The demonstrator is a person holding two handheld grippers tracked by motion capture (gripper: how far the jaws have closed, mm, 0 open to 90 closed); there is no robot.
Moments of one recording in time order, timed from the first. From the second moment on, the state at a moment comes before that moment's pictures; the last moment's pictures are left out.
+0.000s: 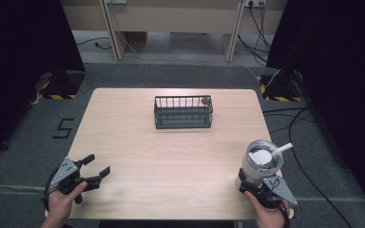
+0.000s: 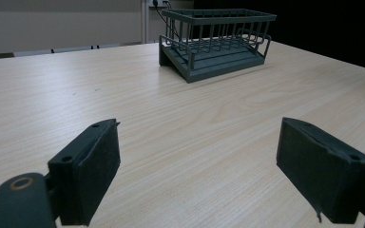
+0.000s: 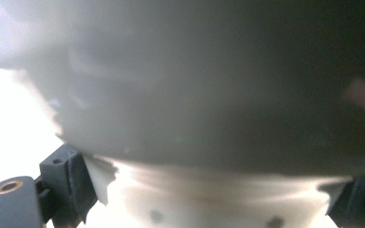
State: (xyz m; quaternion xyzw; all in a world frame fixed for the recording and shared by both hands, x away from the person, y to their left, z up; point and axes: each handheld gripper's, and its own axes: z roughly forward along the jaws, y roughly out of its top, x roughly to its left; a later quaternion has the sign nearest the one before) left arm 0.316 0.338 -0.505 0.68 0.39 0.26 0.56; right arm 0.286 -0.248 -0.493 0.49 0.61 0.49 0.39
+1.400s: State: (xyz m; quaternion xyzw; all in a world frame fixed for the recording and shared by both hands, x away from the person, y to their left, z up) left arm 0.316 0.339 -0.505 0.68 0.39 0.26 0.57; right arm 0.337 -0.243 -0.443 0.47 0.63 0.49 0.39
